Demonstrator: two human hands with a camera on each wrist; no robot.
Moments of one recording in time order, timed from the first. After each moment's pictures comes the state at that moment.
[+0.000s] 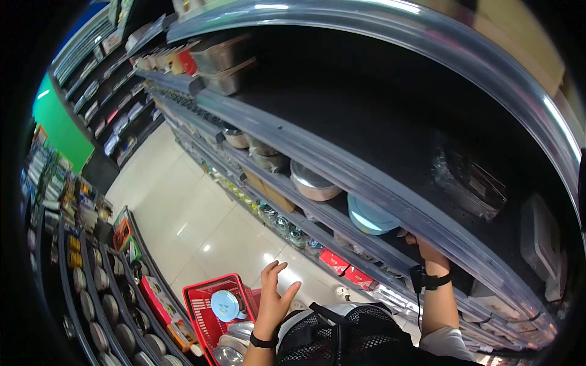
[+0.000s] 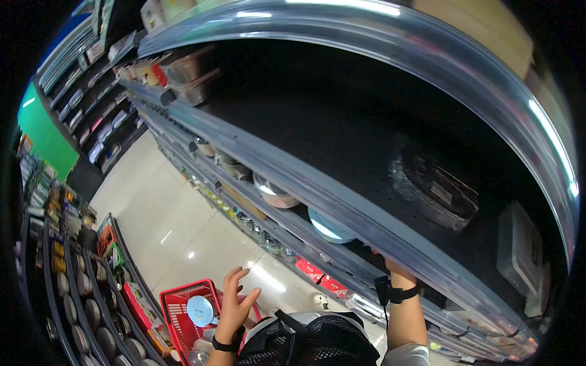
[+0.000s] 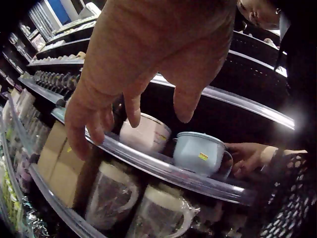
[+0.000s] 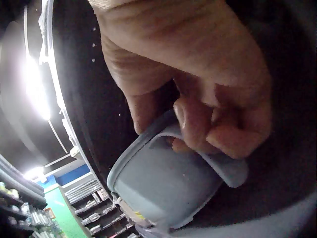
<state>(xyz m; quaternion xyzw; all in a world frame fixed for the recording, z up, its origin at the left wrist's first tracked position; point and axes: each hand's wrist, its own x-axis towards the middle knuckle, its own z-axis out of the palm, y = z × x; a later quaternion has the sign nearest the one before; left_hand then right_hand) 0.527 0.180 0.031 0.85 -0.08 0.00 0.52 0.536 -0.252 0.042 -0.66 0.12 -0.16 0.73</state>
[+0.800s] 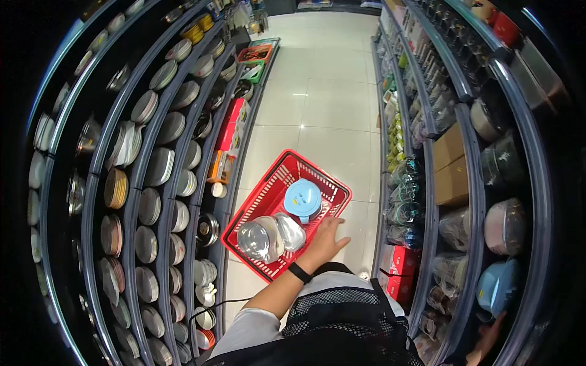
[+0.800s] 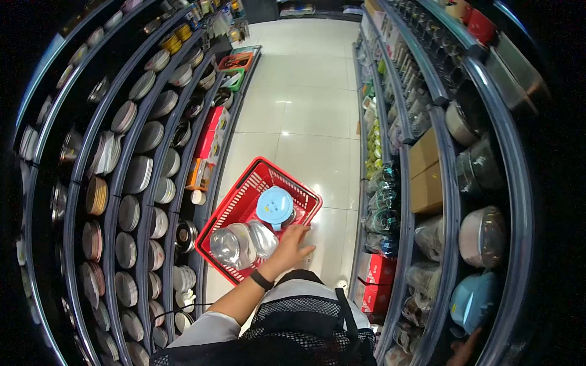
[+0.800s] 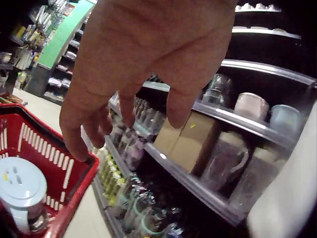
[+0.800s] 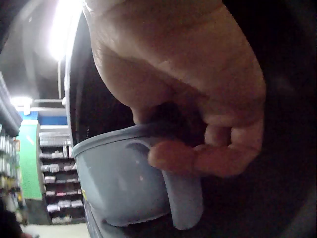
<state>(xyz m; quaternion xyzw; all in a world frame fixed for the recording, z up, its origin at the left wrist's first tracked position) 0.453 0.332 -0.128 0.86 0.20 0.11 0.45 0.603 -0.279 0.024 -0.79 0.30 -0.07 0.53</state>
